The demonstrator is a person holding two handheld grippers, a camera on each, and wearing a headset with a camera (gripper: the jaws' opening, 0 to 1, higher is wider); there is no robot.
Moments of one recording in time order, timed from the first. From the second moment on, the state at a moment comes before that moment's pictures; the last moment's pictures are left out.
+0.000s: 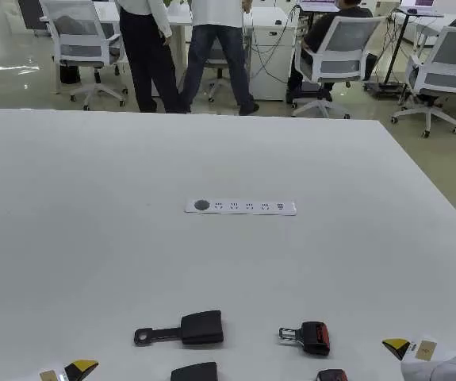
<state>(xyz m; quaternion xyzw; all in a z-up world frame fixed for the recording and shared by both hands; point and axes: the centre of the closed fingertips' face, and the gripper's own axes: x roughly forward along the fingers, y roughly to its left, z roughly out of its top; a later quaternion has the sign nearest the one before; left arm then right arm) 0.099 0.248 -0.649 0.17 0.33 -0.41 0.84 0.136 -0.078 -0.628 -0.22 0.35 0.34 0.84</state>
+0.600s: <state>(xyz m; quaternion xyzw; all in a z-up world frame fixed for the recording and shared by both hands) 0.101 0.253 -0.651 0.17 0.32 -0.41 0.84 0.131 -0.078 -0.629 -0.21 0.35 0.35 0.84</state>
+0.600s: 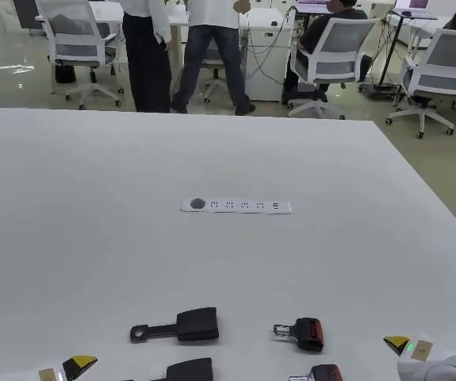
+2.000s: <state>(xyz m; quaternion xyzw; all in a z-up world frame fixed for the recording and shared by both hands) 0.103 0.267 -0.655 0.15 0.36 -0.37 0.84 0.130 -0.074 -0.631 -0.21 0.35 0.36 0.84</state>
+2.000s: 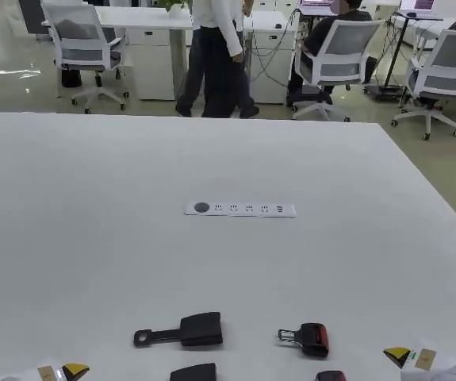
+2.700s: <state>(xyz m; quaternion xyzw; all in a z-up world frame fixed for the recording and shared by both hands) 0.120 0.248 -0.647 0.18 0.34 -0.40 0.83 0.135 -0.065 -0.634 -0.24 0.34 0.40 0.82</state>
